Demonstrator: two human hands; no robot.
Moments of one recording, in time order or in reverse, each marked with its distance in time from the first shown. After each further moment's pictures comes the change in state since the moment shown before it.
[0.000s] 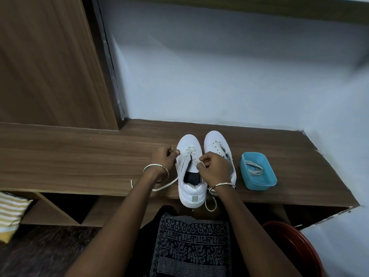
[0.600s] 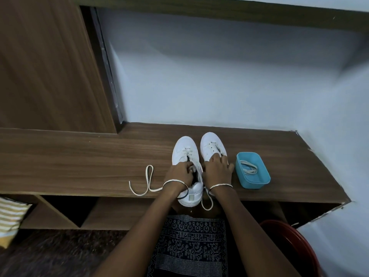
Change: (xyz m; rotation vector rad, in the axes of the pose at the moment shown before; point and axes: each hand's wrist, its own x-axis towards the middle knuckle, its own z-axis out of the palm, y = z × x) left_hand -0.055 0.031 0.043 0.410 -0.158 0.131; right_hand -0.009 0.009 -0.007 -0.777 -0.076 -0.039
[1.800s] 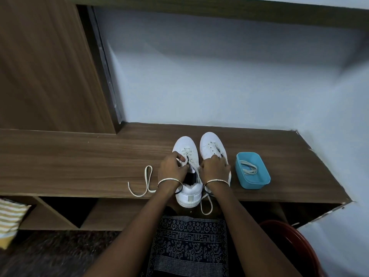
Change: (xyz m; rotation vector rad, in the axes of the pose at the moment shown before) left_hand 0.006 -0.008 -0.009 -0.246 0.267 -0.123; right_hand 0.012 -0.007 -0.002 0.116 -0.087 0.095
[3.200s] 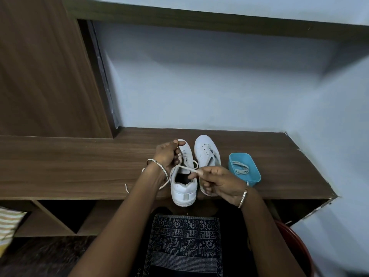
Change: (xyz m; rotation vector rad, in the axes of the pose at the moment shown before) left_hand 0.008 0.055 -0.039 -0.994 -0.240 -0.341; right_hand -0.062 0.048 -0.055 1.349 -0.679 -0.195
